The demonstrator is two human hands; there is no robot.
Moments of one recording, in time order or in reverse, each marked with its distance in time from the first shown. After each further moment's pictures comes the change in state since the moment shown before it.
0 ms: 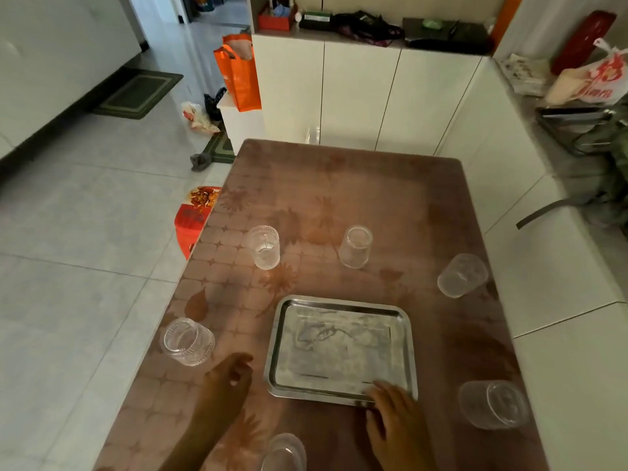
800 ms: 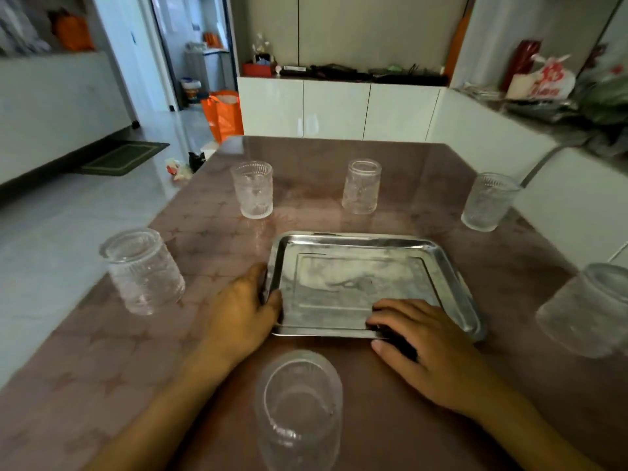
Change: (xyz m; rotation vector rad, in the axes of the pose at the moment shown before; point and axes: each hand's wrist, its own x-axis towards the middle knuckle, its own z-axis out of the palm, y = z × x) left_hand 0.062 -0.057 0.091 0.102 0.228 0.604; right_hand 0.010 0.031 0.095 -0.096 0.130 -0.365
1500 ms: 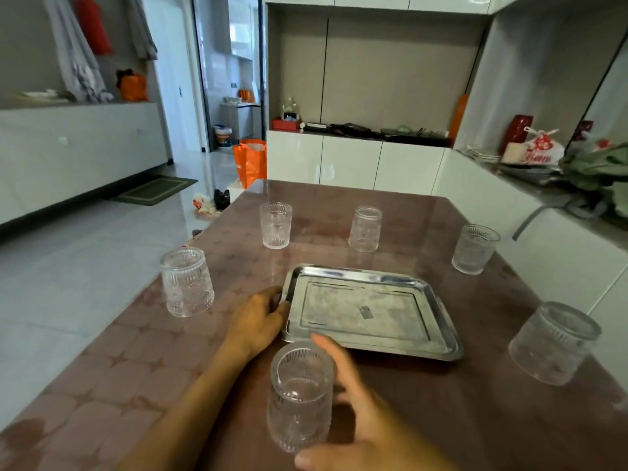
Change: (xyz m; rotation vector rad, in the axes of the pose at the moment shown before) left_hand -0.008 0.005 -0.005 -0.107 0.026 -0.087; right_hand -0.038 -0.108 -0.011 0.832 -0.255 0.020
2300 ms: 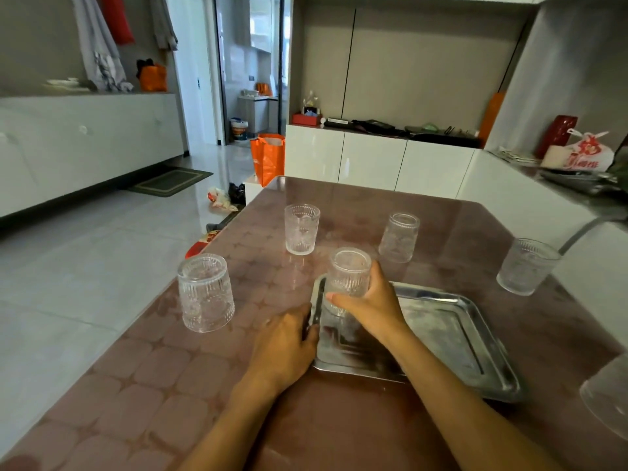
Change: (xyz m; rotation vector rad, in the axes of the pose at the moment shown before) left_hand 0.015 -0.027 0.014 0.017 0.034 0.144; right_hand 0.200 0.060 -0.055 -0.077 0.563 0.178
